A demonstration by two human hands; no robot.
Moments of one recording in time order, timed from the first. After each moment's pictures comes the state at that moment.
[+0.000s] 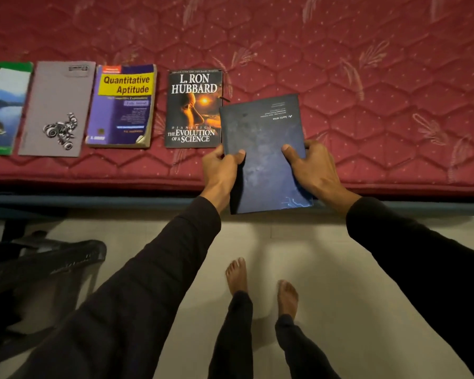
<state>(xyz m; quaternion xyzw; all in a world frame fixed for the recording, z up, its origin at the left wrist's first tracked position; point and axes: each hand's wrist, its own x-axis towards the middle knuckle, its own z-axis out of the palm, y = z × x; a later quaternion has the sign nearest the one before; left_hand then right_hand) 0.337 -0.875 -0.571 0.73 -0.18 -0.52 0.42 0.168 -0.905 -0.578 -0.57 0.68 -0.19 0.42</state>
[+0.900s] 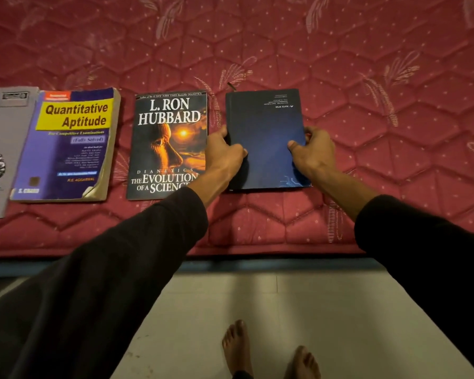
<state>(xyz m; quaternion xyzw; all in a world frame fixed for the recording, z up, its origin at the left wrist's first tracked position) 0.361 -1.049 -0.715 0.72 -0.38 -0.46 0.36 0.196 -1.067 -0.717 -0.50 0.74 -0.25 0.38</state>
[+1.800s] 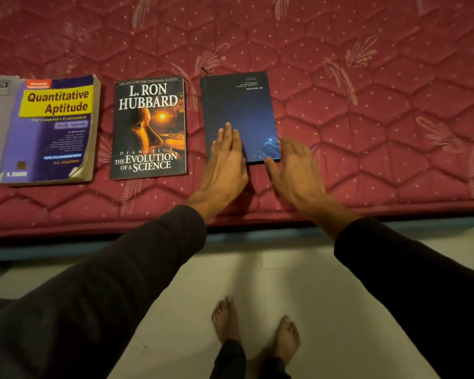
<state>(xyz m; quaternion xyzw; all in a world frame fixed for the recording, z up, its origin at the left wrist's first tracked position) 0.315 -0.970 -0.693 0.66 -0.70 -0.24 0.08 0.161 -0.970 -0.699 -0.71 0.67 -0.08 0.20</state>
